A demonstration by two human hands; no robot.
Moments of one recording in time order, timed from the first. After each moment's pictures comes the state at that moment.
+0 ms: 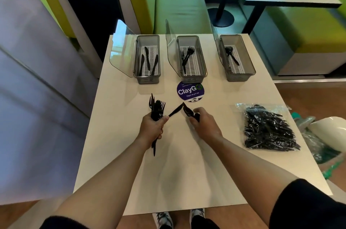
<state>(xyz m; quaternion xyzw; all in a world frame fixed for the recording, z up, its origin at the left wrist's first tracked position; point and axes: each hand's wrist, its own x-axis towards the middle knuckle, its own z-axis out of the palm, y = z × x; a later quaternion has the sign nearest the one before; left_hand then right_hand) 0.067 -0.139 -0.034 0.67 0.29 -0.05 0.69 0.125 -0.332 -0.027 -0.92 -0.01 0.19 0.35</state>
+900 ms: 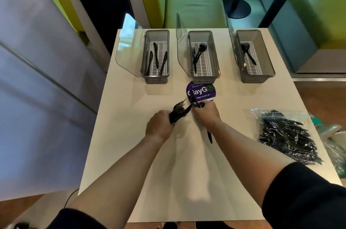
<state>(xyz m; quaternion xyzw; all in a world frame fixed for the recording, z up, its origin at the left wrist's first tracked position) 0.097 -0.137 -0.032 0.92 0.21 -0.09 0.33 0.186 -0.293 -0.043 -0.85 0.09 0.20 0.48</state>
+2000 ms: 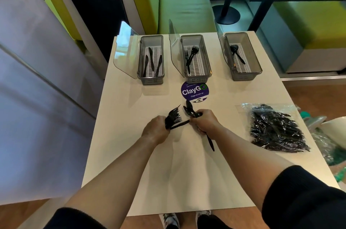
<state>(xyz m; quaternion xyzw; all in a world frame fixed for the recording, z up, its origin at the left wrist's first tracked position) 0.075 -0.136 -0.024 0.92 0.17 -0.18 0.32 0.152 -0.319 -0.039 -0.81 0.10 0.30 0.49</state>
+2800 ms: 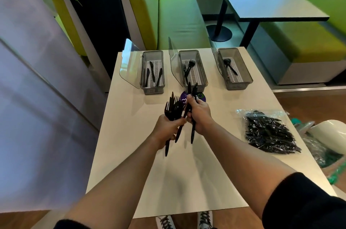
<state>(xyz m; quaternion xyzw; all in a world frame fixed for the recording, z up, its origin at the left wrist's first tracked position) 0.068 -0.162 0.026 0.67 0.20 -0.10 0.71 0.137 -0.280 0.038 -0.61 0.15 0.19 0.76</state>
